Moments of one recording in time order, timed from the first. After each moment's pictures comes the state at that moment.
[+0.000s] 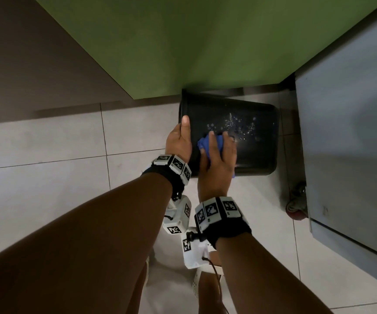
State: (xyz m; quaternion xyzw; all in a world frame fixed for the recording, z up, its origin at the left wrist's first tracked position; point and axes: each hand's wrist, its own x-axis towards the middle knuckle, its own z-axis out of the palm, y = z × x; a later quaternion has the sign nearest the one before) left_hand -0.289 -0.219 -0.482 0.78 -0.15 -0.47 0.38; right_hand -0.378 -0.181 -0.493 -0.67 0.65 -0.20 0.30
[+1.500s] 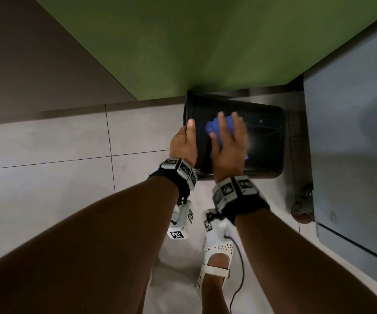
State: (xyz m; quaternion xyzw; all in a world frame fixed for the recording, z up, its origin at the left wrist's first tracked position) left_hand -0.289 -0.217 -0.483 0.80 -0.20 -0.42 0.37; right_hand -0.381 -0.228 -0.498 -0.70 0.62 -0.18 0.31
